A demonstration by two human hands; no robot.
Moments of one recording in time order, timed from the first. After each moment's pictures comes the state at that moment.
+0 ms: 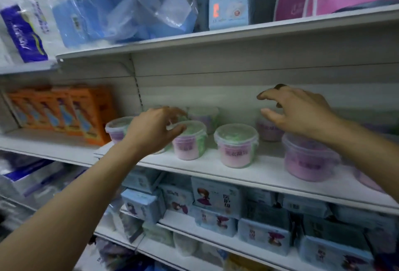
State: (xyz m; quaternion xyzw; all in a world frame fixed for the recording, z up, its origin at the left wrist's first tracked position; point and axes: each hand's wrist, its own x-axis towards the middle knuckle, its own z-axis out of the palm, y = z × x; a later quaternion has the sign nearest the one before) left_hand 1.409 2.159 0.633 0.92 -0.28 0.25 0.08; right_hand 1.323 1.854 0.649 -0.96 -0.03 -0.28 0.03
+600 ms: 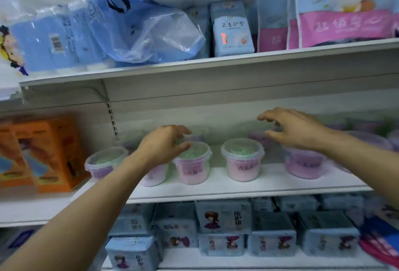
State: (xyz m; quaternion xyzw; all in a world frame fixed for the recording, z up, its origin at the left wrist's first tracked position) left_hand 1.495 2.182 0.636 0.89 -0.41 0.14 0.15; right_hand 1.320 1.904 0.650 -0.97 0.12 -0.21 0.00
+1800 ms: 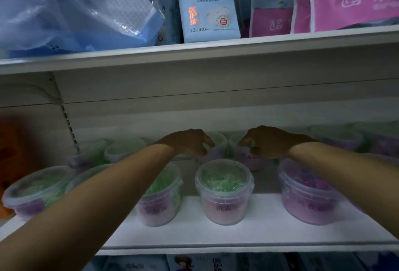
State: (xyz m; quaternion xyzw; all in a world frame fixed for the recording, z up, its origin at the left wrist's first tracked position) left_hand 1.565 1.996 0.630 0.88 -0.46 -0.06 0.04; right_hand 1.443 1.805 0.617 -1.00 0.05 -0.03 0.01
